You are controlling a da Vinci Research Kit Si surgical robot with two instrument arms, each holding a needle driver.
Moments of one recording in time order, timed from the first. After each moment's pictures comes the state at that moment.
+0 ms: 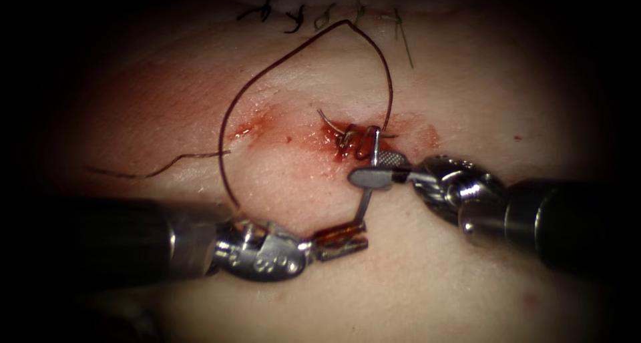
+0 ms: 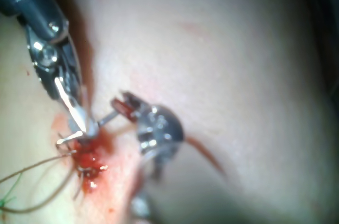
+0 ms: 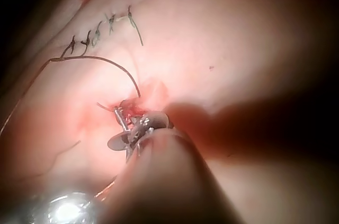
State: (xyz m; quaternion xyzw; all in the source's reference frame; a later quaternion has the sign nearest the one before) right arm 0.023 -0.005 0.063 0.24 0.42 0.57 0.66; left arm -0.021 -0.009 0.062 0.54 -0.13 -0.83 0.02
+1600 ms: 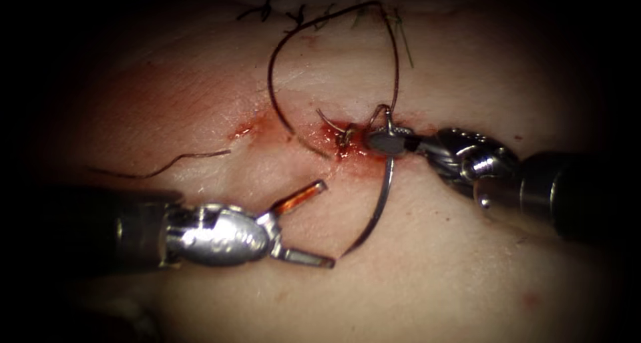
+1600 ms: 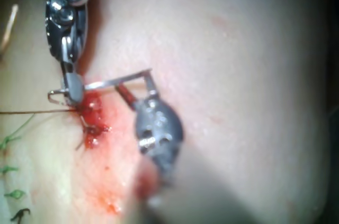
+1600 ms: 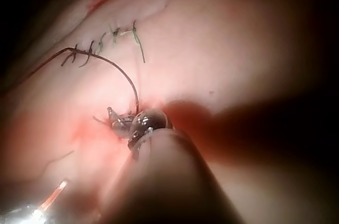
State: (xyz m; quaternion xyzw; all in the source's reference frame) right arm 0.022 0.000 0.063 0.19 0.45 0.49 0.72; left arm -0.017 -0.006 0.058 0.60 0.01 -0.80 -0.06
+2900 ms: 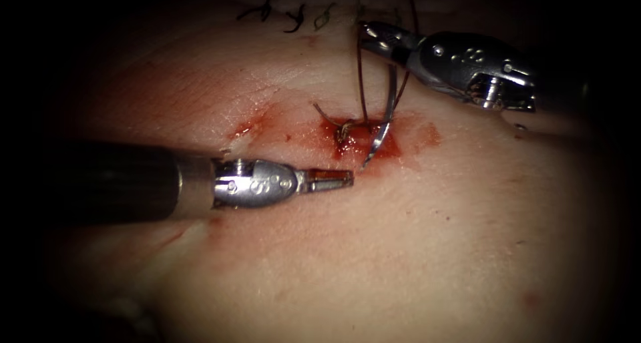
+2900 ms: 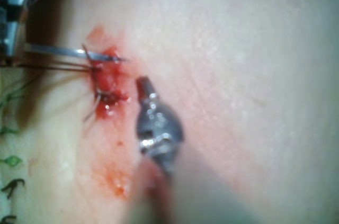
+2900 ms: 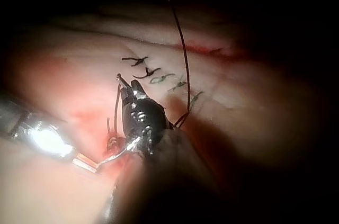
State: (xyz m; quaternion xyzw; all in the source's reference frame) right arm 0.025 0.008 0.058 -0.11 0.48 0.19 0.85; left arm -0.020 -0.002 0.070 0.55 0.05 -0.83 -0.08
